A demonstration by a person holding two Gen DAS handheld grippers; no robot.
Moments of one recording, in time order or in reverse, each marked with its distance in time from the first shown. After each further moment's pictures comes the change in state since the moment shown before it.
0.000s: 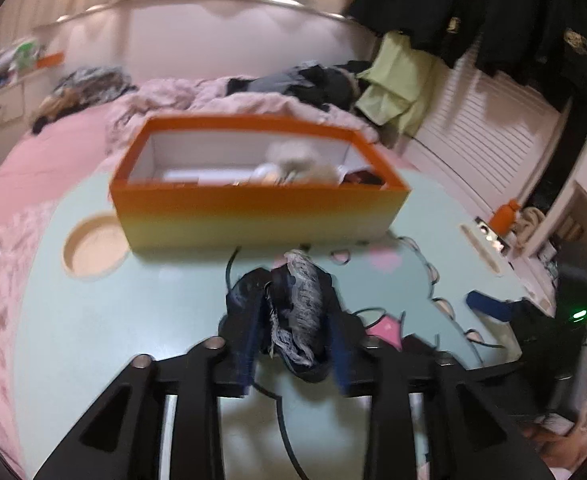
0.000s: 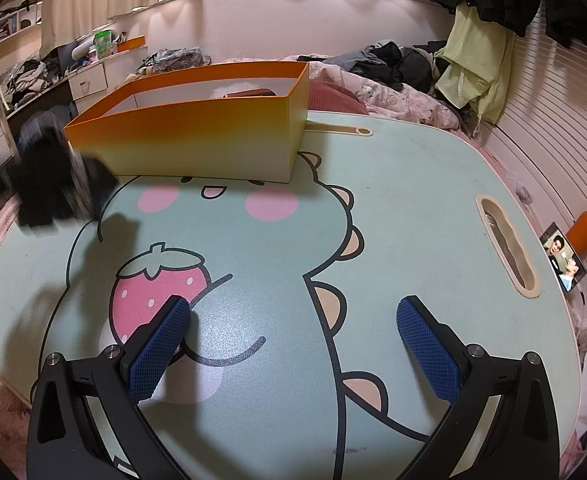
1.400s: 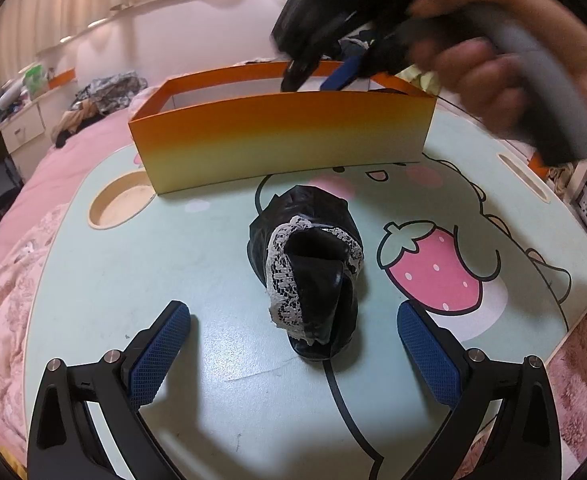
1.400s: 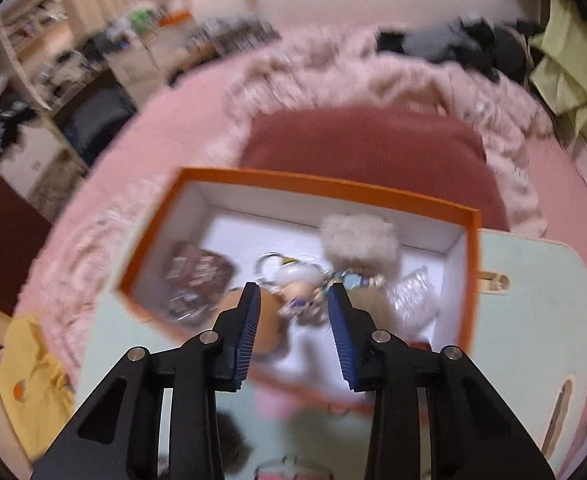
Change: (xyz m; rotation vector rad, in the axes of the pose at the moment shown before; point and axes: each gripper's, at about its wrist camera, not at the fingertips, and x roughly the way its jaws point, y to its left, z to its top) left arm 0.011 -0.004 -0.049 0.153 0.054 0.165; right arm 0.101 0.069 0.190 -0.021 0.273 0.230
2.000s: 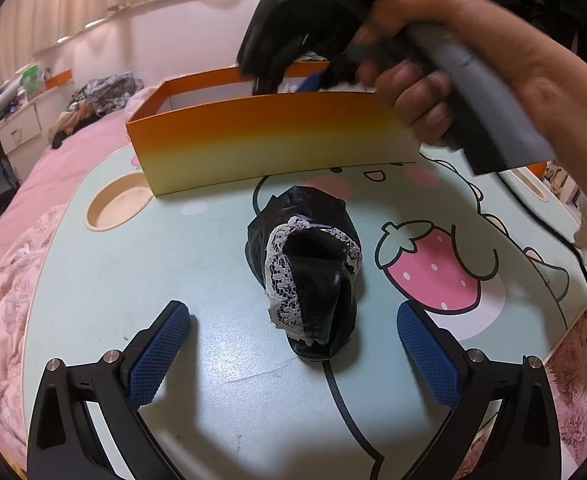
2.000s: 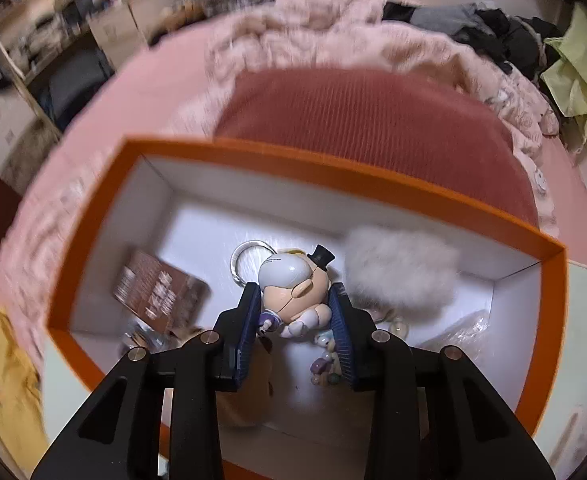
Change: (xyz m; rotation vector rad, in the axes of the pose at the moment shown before) left arm 0.001 0.001 0.000 0.004 -0.004 -0.014; right arm 0.017 0.006 -0.001 -0.027 -0.021 0.011
